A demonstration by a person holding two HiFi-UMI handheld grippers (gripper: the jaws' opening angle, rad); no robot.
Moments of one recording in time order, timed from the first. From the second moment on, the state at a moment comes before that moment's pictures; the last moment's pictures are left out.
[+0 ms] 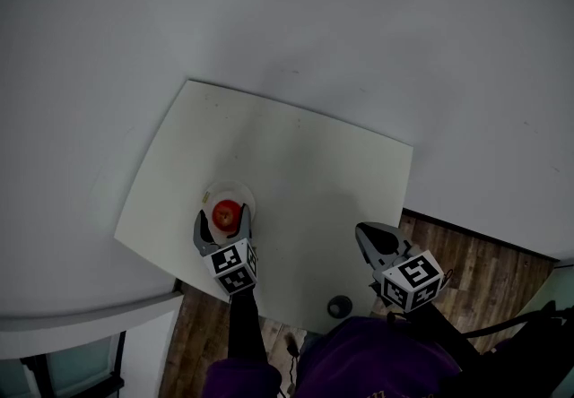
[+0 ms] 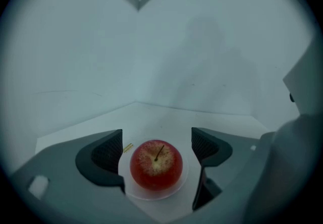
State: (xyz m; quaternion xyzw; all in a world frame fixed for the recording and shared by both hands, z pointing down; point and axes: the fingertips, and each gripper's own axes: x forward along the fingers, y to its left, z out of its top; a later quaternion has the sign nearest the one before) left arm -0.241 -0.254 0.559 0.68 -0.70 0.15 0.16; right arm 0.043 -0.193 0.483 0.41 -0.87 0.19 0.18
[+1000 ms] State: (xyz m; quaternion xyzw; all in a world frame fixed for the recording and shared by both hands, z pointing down) left arm -0.164 -0.150 0.463 0.69 -0.71 0.06 0.09; right arm 0.030 -0.174 0.455 0.37 -0.90 0.17 0.13
